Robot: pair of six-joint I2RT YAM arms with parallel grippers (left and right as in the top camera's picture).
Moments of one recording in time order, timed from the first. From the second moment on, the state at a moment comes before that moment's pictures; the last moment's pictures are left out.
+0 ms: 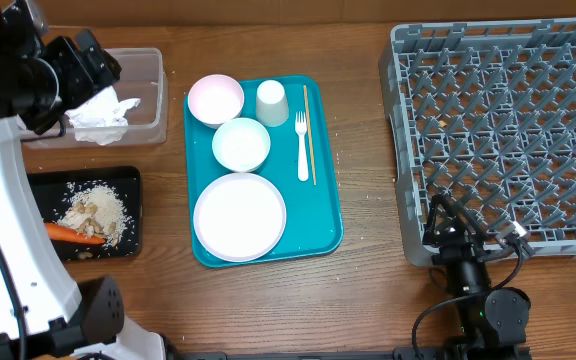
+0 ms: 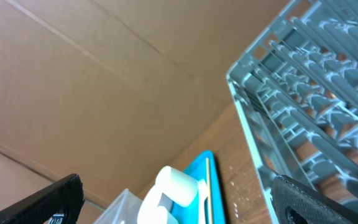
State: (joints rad) left arm 0.23 1.77 2.41 -1.63 0.25 -0.37; right arm 0.10 0.01 0.02 0.04 -0.04 0.93
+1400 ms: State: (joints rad) left arm 0.23 1.76 2.30 -1.69 0.02 -0.44; right arm 0.53 1.65 1.65 -0.91 0.00 0.34
